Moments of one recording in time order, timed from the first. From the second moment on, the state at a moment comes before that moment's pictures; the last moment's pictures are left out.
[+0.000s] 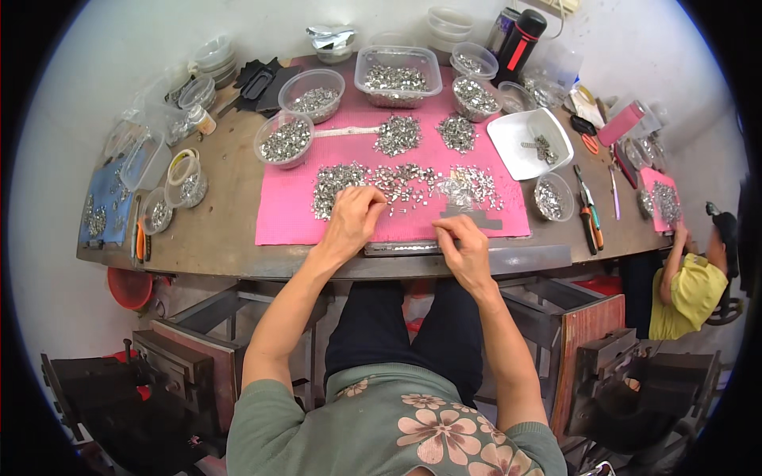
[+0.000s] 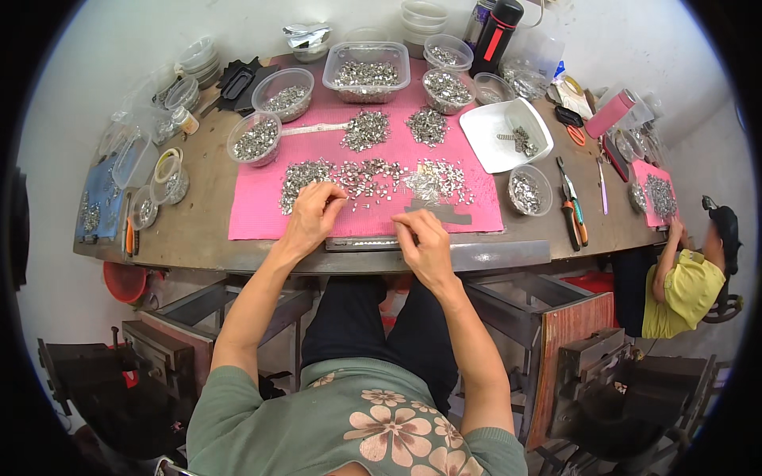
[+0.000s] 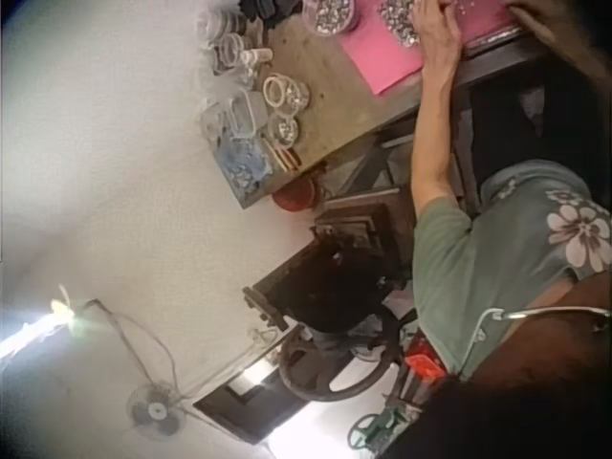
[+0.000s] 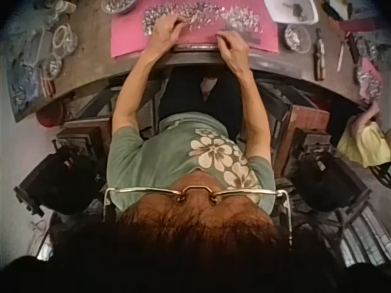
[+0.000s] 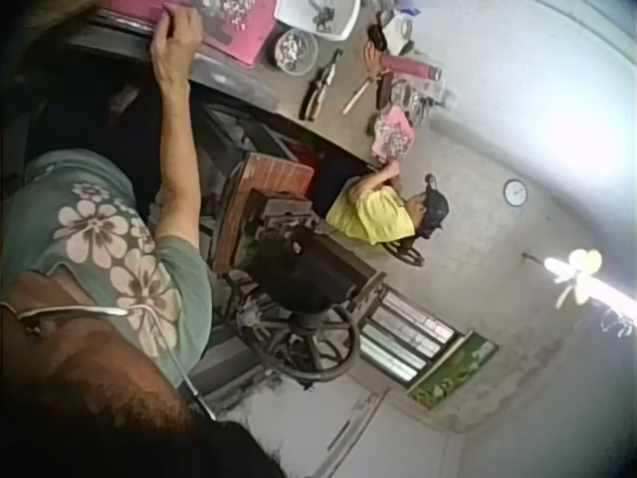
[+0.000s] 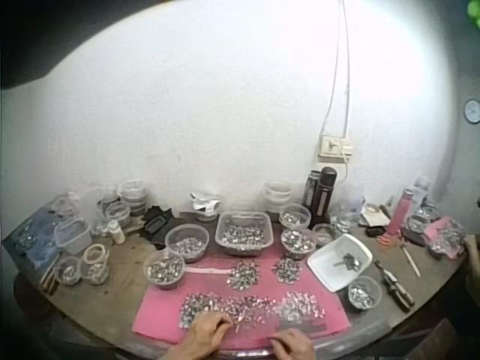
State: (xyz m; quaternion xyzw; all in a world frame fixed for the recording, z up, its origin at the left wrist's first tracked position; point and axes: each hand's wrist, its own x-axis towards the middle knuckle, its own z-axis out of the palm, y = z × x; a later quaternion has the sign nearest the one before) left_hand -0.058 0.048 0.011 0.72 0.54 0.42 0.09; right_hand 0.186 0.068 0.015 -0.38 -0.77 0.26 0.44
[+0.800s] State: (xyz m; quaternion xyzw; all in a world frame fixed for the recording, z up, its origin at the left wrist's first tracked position) left_hand -0.052 0.050 0.004 0.74 0.56 0.37 0.00; right_hand 0.141 0.114 0.011 -0.30 -0.91 0.14 0.26
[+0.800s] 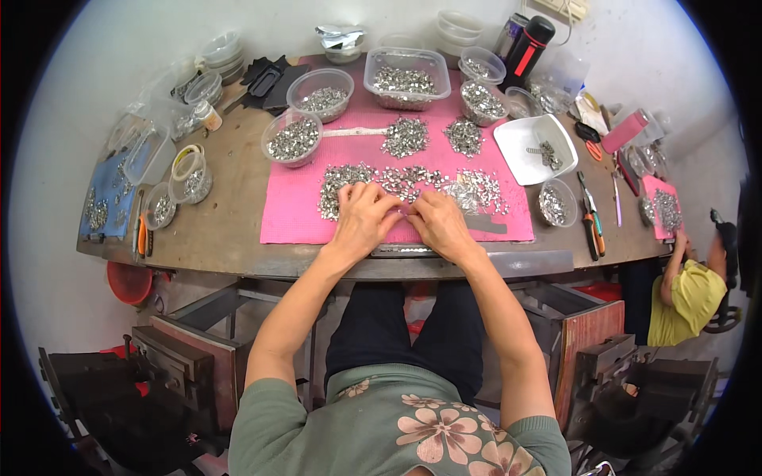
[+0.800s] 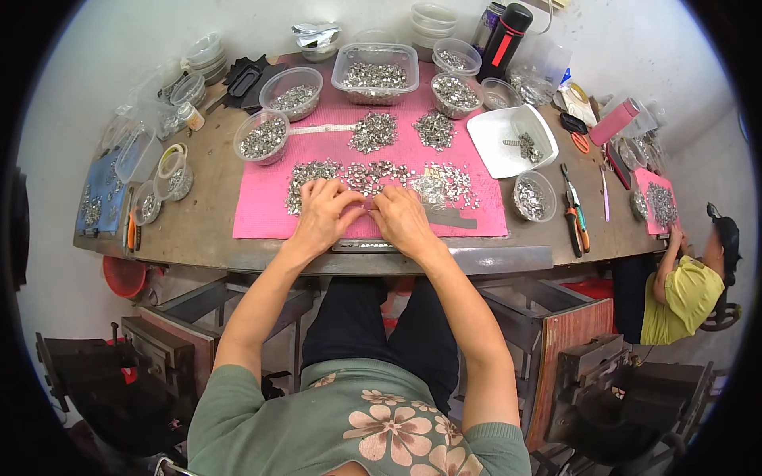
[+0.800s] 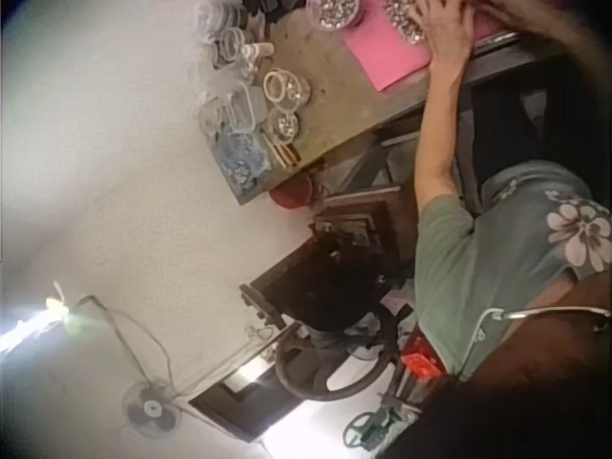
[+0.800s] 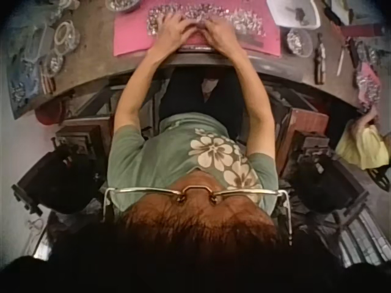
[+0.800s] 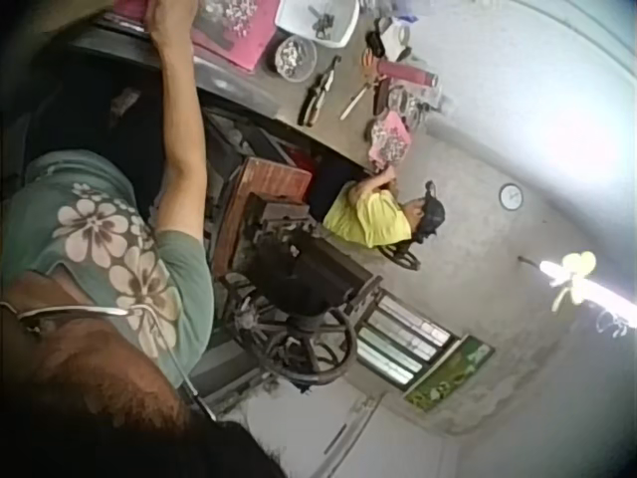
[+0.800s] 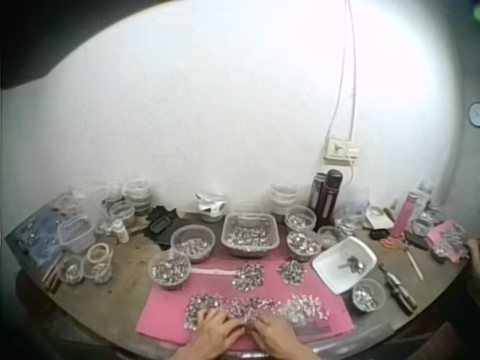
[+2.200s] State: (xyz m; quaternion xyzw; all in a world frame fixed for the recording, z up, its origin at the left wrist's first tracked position) left_hand -0.029 -0.016 0.001 0.71 0.55 0.44 0.06; right_hand 0.187 0.052 0.012 -0.34 -0.76 0.38 0.41
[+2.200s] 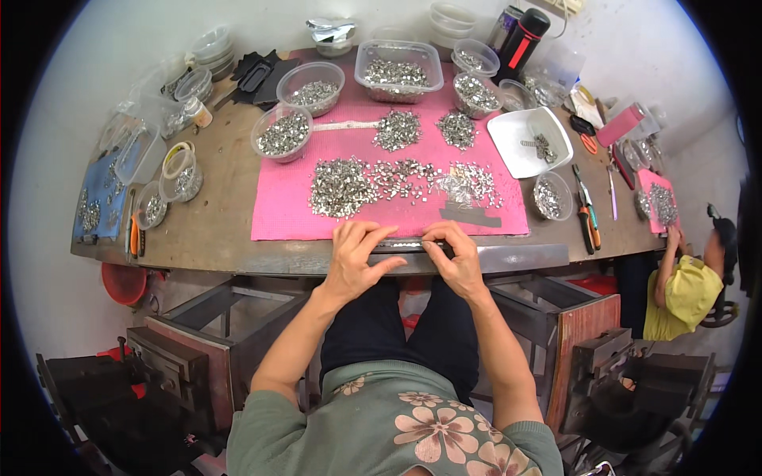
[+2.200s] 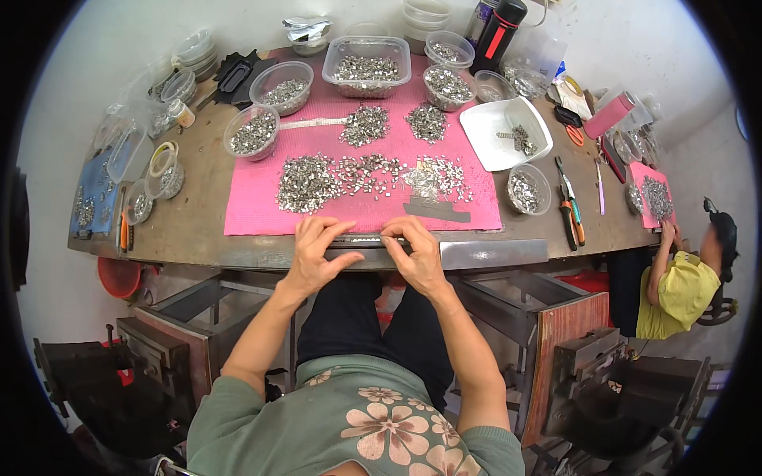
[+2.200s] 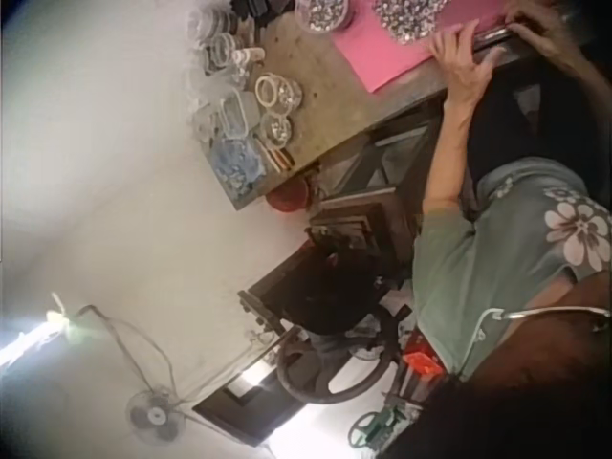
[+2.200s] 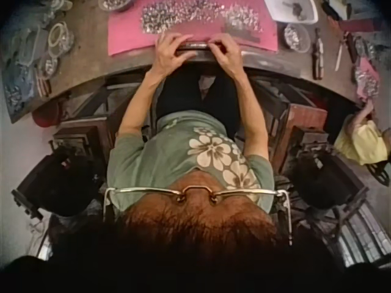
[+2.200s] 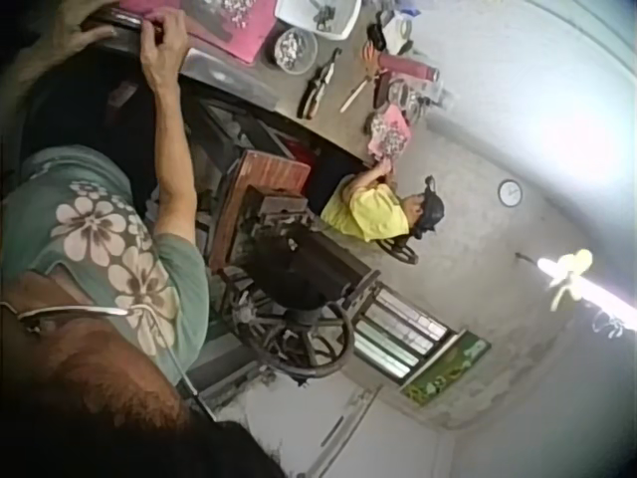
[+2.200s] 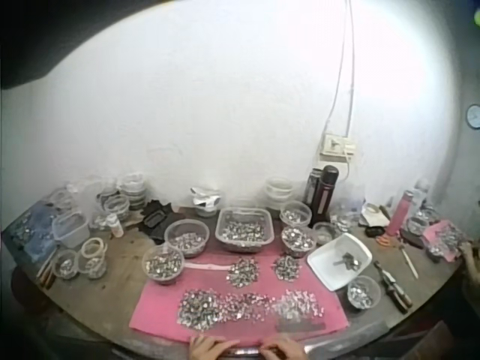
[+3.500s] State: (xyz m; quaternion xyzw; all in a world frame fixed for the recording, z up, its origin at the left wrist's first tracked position) left_hand -0.024 -0.019 -0.014 0.70 0.55 0.46 0.02; right_hand 0.189 0.056 0.037 -0.22 -0.94 0.03 0.27
